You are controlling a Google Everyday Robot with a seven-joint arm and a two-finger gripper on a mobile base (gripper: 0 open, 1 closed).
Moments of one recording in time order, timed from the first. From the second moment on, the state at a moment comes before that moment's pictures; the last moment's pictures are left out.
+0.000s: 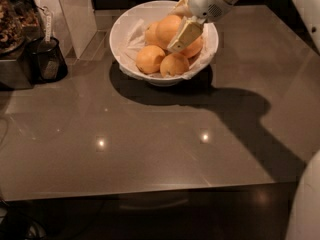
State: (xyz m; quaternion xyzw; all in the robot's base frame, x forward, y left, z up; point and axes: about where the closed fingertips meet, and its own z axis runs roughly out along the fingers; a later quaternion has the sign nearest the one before) arm 0.659 -0.053 0.970 -0.68 0.63 0.11 0.35
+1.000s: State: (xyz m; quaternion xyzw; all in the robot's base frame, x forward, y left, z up) arm 0.526 -0.098 1.002 -0.64 0.61 0.18 0.43
